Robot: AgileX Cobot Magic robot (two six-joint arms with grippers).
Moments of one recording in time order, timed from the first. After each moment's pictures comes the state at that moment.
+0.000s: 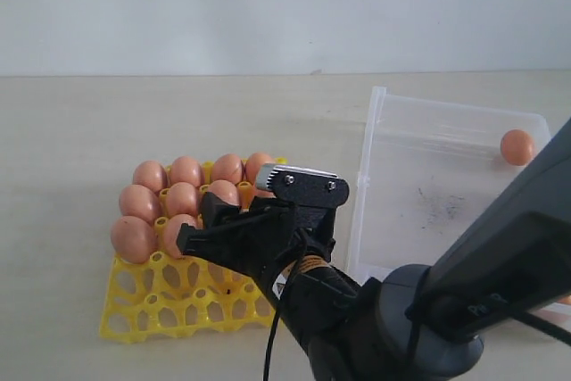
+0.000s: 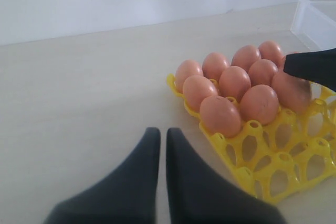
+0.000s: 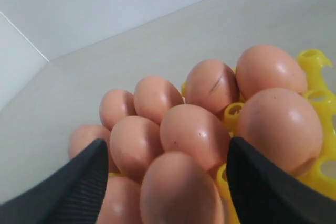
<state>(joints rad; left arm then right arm) -0.25 0.00 0.00 0.12 0.36 -0.05 1.04 2.09 -0.75 0.53 -1.09 0.40</state>
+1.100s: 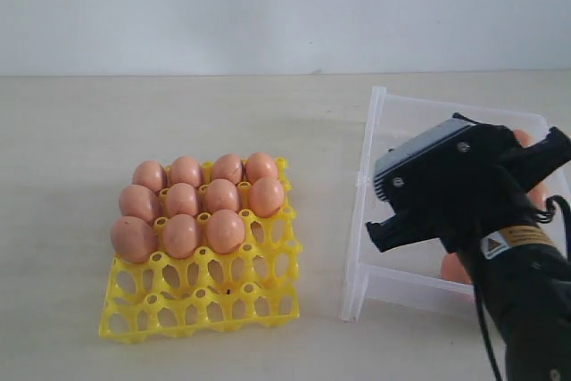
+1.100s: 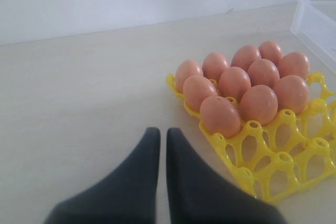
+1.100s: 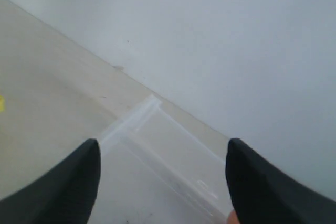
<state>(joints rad) -0.25 0.00 0.00 0.12 0.36 -0.05 0.92 1.61 -0.35 0.88 -1.21 -0.85</state>
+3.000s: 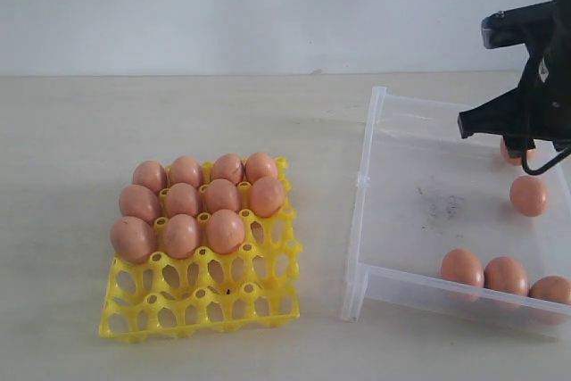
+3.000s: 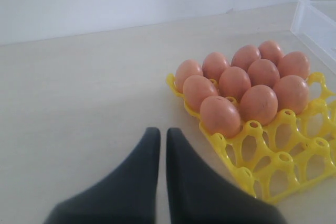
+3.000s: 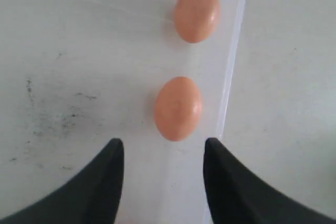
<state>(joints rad) -0.25 0.00 0.00 0.12 0.36 -0.05 0.27 1.61 -1.07 -0.49 0.79 0.54</state>
